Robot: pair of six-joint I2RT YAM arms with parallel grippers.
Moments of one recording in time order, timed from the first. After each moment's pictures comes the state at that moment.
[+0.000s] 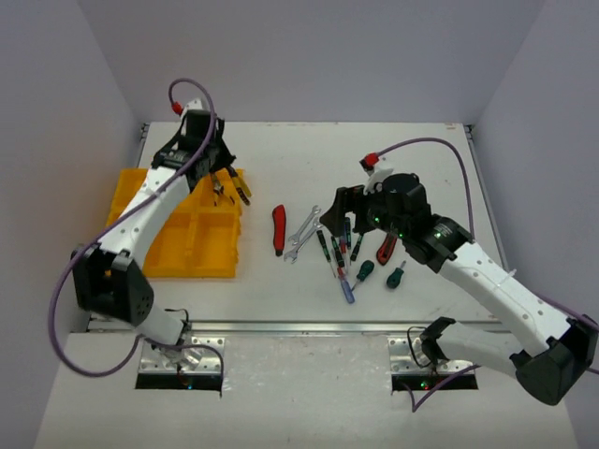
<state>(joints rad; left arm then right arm) -0.22 1.50 1.40 -0.53 -0.20 -0.60 0.63 1.08 0.96 -0.33 -0.06 0.37</state>
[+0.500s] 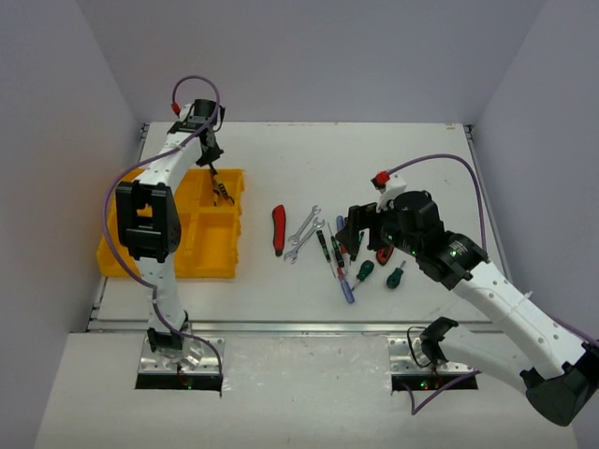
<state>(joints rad) -0.08 2.05 1.80 -0.71 -0.39 -0.57 0.63 0.93 0.86 -0.46 0.00 0.33</state>
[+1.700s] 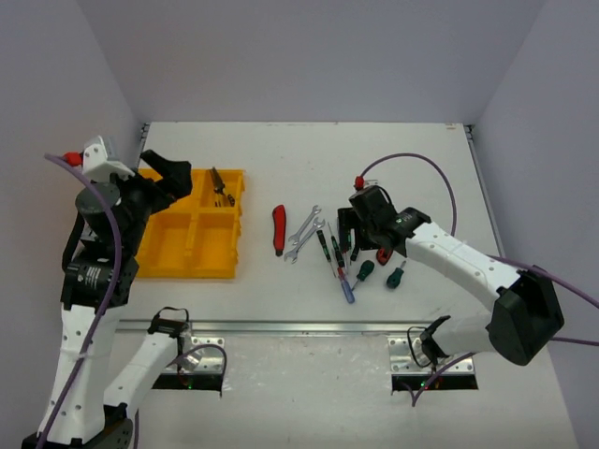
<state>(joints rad) -0.09 0.76 1.16 -0.57 -0.13 -0.52 0.63 1.33 0.92 -0.59 0.25 0.47</state>
